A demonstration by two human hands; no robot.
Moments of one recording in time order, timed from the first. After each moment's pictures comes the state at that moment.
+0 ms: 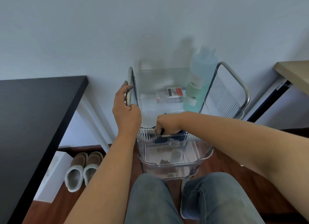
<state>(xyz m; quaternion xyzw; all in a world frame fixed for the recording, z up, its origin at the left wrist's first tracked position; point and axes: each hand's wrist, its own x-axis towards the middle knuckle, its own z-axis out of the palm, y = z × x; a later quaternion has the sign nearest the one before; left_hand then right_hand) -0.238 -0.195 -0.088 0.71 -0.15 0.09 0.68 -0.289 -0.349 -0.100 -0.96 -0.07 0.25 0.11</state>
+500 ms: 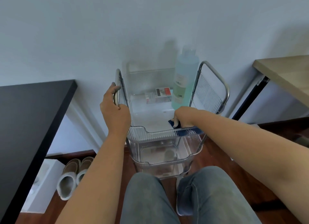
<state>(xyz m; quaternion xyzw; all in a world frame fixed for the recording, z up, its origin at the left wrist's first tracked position) -0.239 -0.195 -0.086 0.73 -0.17 0.13 0.65 -0.348 -0.407 -0.087 -0.96 0.12 0.22 0.07</state>
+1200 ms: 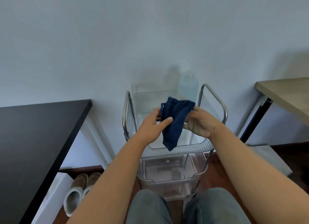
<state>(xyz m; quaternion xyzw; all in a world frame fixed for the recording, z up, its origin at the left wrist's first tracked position) -0.281 -0.236 -0.044 0.75 -0.35 -0.21 0.52 -0.383 -0.416 -0.043 -0.46 0.01 -0.06 0.88</state>
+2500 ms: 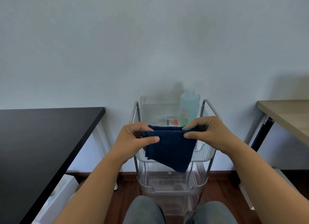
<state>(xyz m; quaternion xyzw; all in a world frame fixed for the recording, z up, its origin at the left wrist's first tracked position) -0.341 -0.141 0.008 0.63 -0.39 -0.15 0.66 -0.472 -0.377 0.028 -0.79 -0.01 -0.17 0.58</state>
